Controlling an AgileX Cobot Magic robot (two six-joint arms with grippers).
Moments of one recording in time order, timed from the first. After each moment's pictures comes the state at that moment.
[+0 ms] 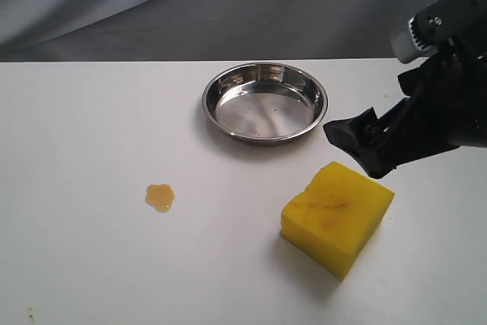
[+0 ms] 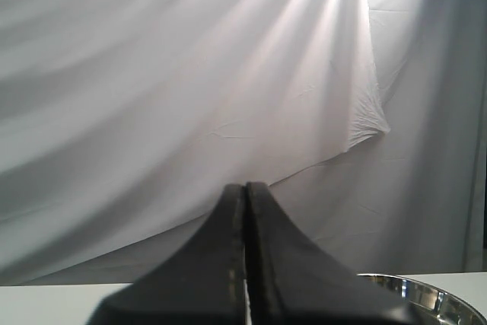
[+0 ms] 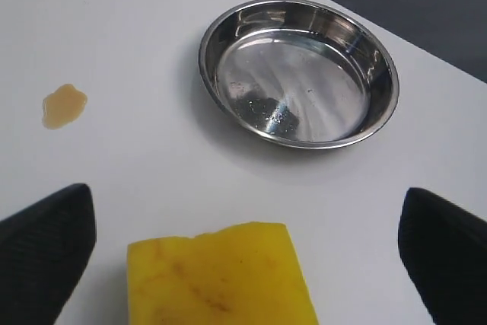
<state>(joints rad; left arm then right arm) -0.16 0.00 0.00 0.10 -0.18 -0.17 0.44 1.12 -0.74 0.28 0.34 -0.47</state>
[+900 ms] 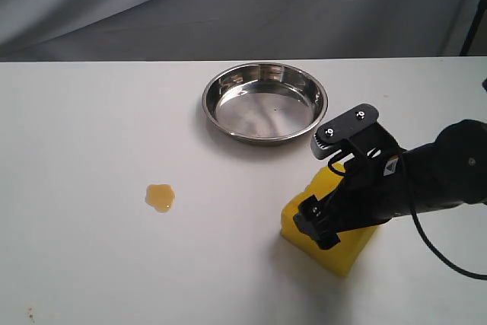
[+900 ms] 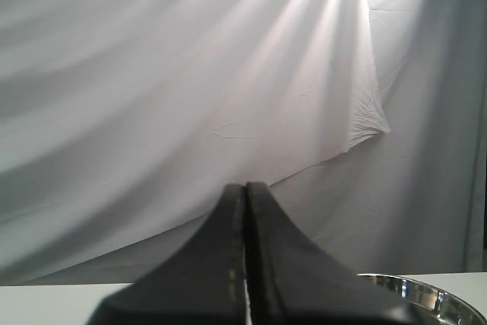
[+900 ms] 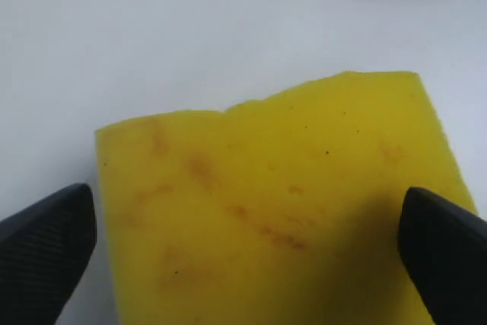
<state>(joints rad) -0.16 0.00 0.00 0.10 -0.18 -0.17 0.49 1.59 -0.69 0.36 0.23 -0.44</state>
